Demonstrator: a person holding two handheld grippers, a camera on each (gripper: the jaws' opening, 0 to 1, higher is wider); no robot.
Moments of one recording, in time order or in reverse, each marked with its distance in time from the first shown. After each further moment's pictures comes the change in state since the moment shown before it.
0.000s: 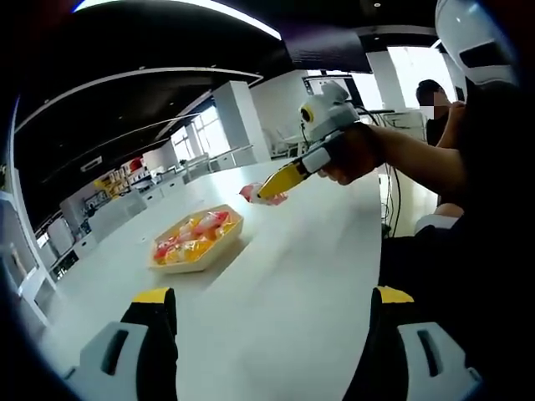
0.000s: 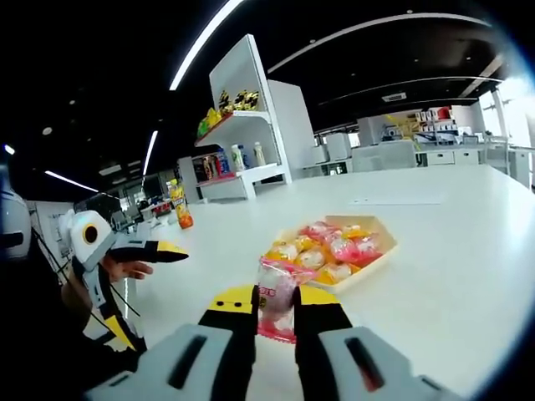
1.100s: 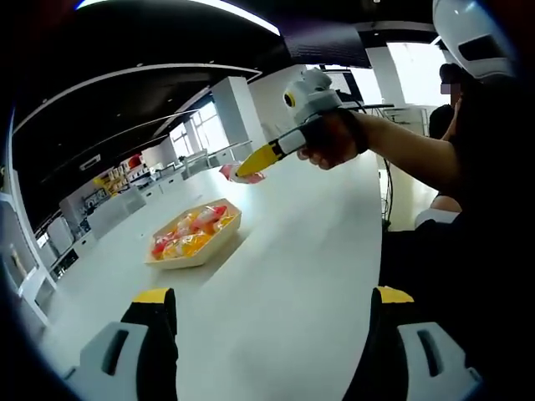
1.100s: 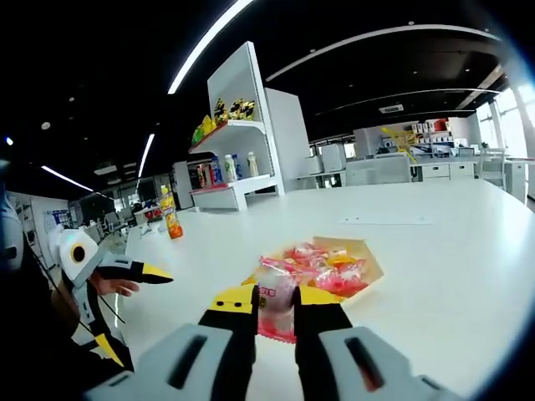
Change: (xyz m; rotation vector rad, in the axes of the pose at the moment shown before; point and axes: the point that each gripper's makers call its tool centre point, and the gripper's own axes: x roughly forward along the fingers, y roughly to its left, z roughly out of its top) left arm 0.004 -0.002 -0.006 0.005 0.023 -0.004; right arm 0.013 -0.018 0.029 -0.027 -0.051 -0.041
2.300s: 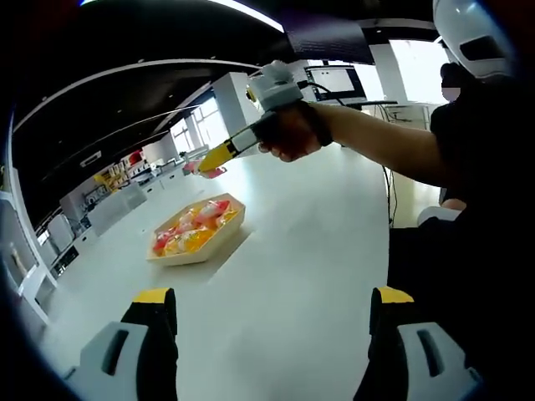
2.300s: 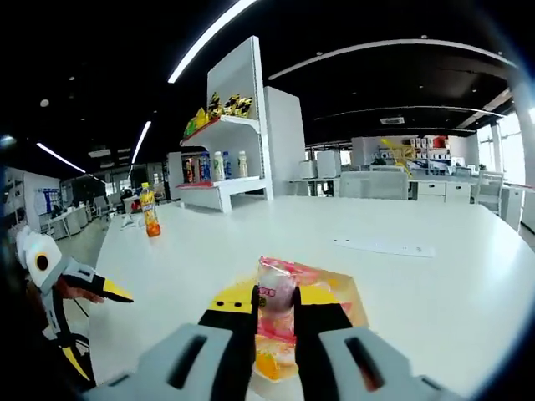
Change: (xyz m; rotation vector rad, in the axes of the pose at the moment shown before) left arm 0.005 0.008 -0.004 -0.005 0.023 0.006; right arm 0.039 -0.021 0.026 -0.120 0.005 -0.050
